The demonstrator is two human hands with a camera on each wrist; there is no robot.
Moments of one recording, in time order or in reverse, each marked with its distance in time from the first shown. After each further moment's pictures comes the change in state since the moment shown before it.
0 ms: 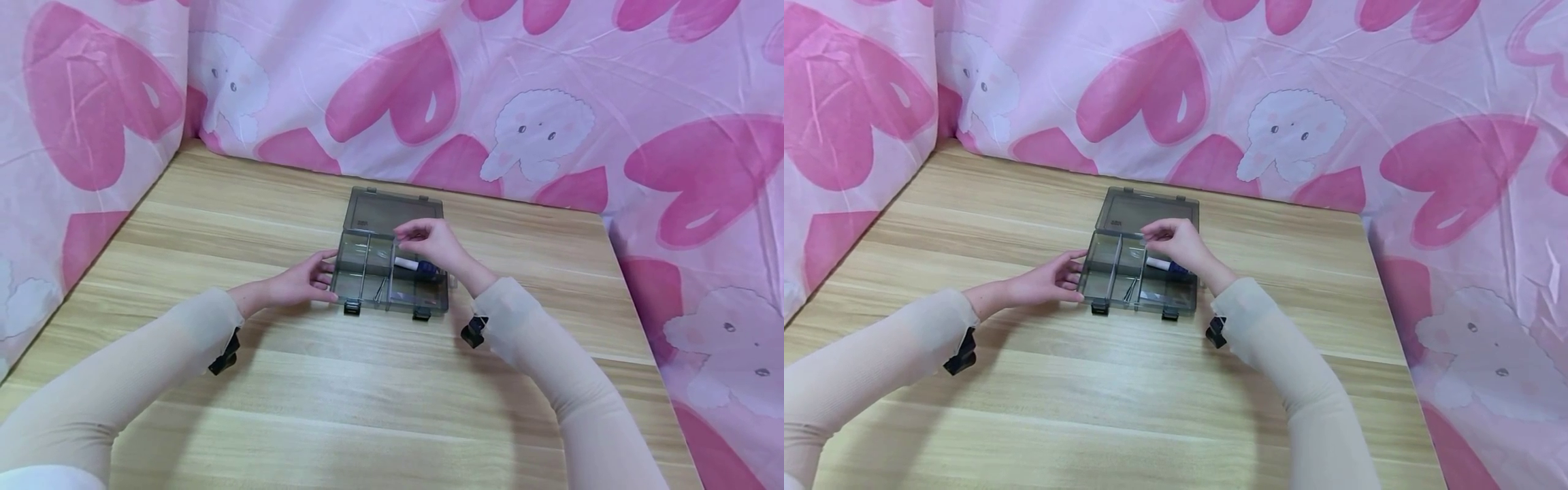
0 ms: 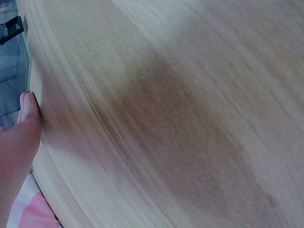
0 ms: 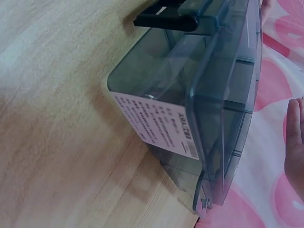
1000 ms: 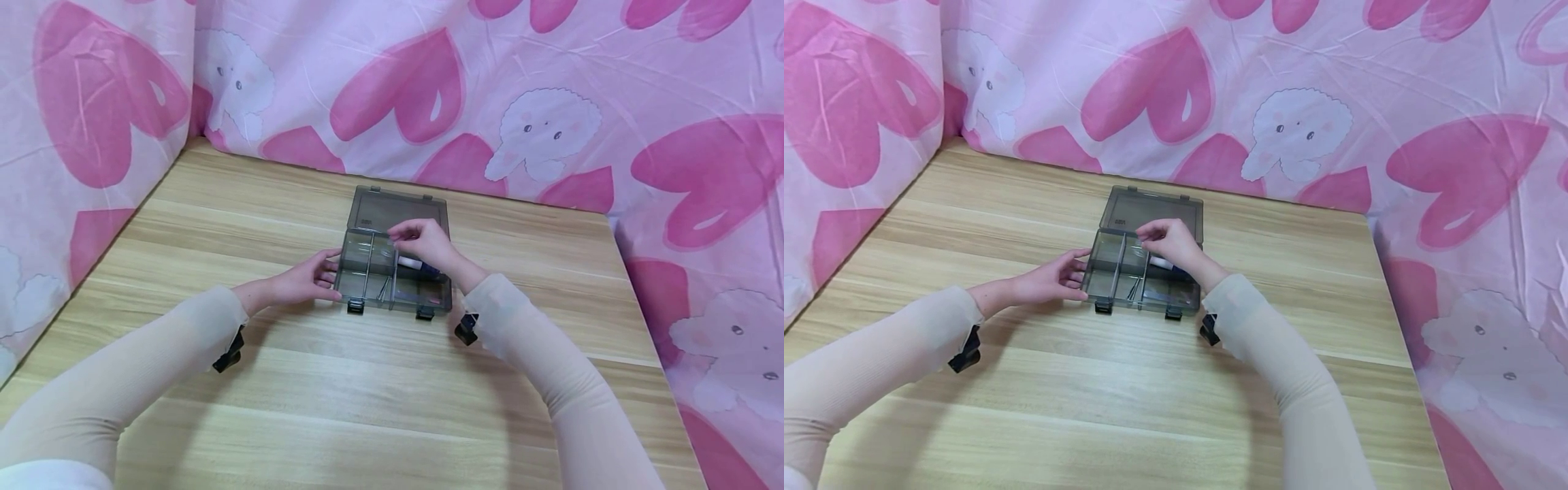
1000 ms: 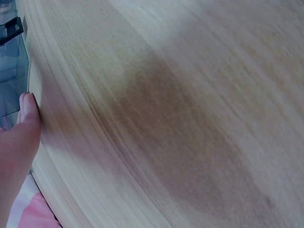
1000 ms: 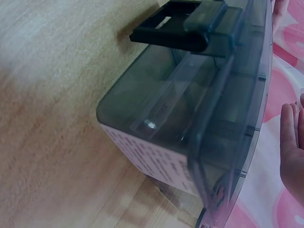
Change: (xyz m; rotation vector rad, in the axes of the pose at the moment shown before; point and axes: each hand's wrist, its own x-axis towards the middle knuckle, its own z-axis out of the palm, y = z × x) left_hand 0.001 0.001 0.000 0.002 0.002 -0.003; right_hand 0.011 0.001 0.015 -0.044 -0.038 0.017
